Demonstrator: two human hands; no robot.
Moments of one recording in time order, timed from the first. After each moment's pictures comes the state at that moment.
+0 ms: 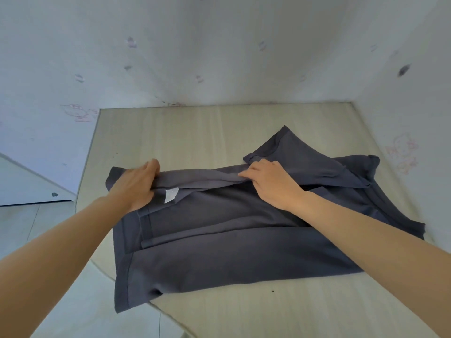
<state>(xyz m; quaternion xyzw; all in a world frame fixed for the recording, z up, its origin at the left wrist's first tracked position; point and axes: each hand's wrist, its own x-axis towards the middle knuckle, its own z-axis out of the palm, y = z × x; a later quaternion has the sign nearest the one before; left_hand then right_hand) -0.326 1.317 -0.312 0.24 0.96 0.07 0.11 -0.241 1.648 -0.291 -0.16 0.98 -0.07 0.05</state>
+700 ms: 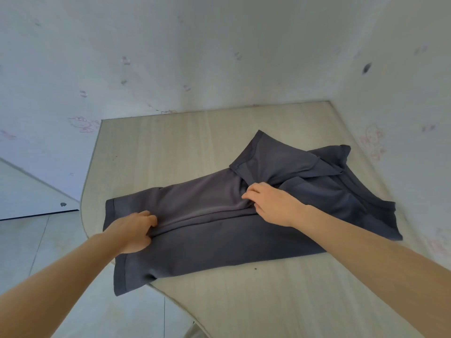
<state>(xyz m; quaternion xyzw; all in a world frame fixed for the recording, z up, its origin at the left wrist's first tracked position) -0.214 1.316 -0.300 0.24 0.92 -0.07 0.31 -0.153 1.678 -0.294 -0.17 0.97 -0.09 0.14</state>
